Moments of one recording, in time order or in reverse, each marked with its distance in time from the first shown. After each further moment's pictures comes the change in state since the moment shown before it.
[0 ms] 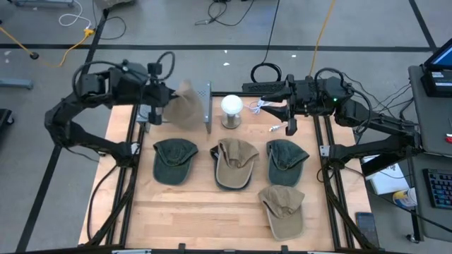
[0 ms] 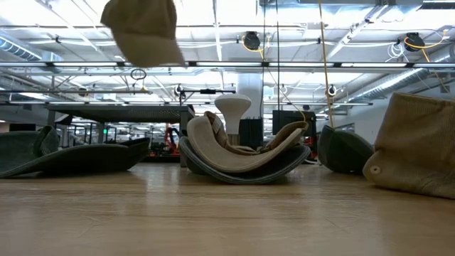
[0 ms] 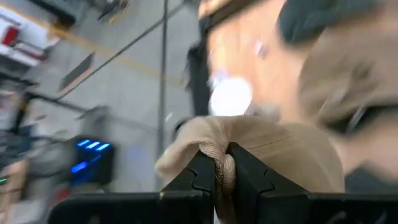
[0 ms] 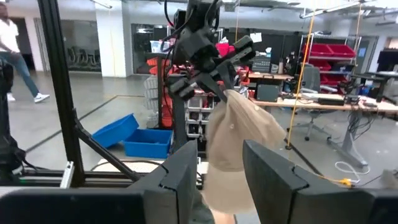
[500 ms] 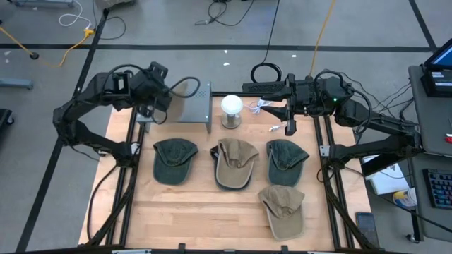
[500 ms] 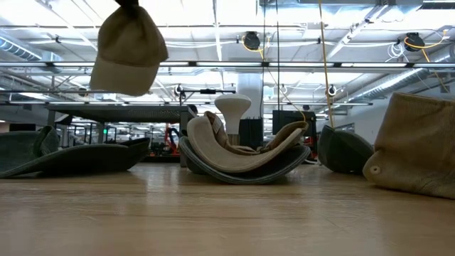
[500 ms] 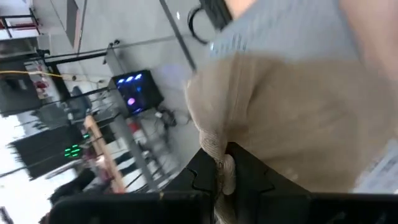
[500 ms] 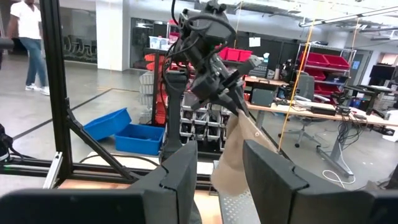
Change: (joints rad) left arm 0.031 0.072 0.000 -0.246 -0.369 0.360; right arm 0.000 0.000 0.000 0.000 0.005 -0.073
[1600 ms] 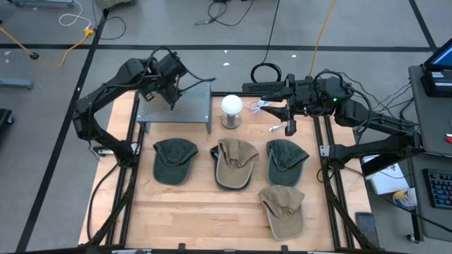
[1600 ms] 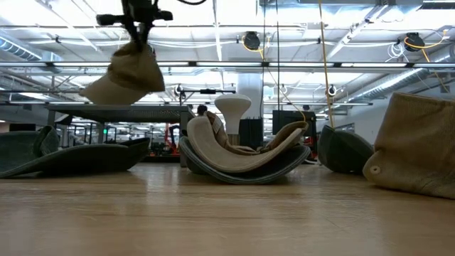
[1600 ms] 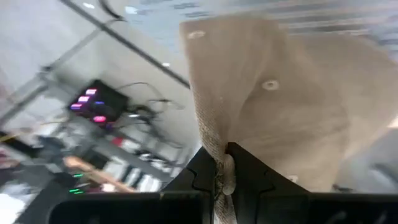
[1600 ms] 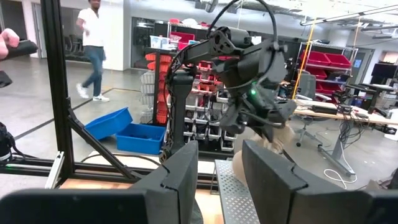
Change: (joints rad) left arm 0.254 0.194 -0.002 0.032 0.062 0.555; right arm 0.000 0.000 0.000 -0.004 -0.004 0.004
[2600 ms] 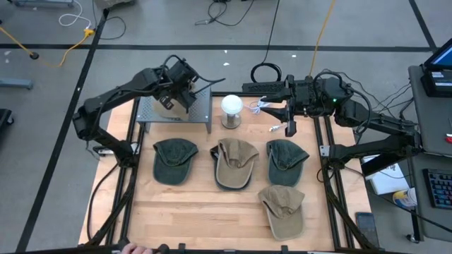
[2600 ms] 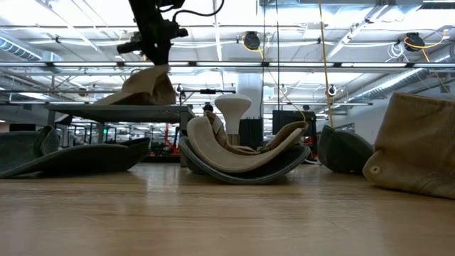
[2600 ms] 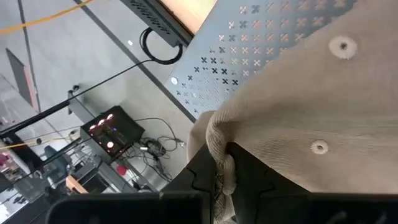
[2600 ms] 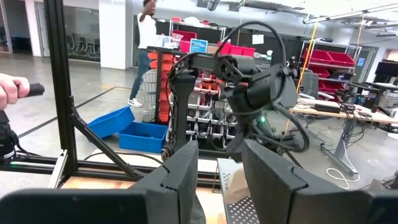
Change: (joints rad) left arm 0.005 -0.001 -0.257 0.357 0.196 -0.124; right arm 0.010 0.000 0.000 -0.008 -0.002 0.000
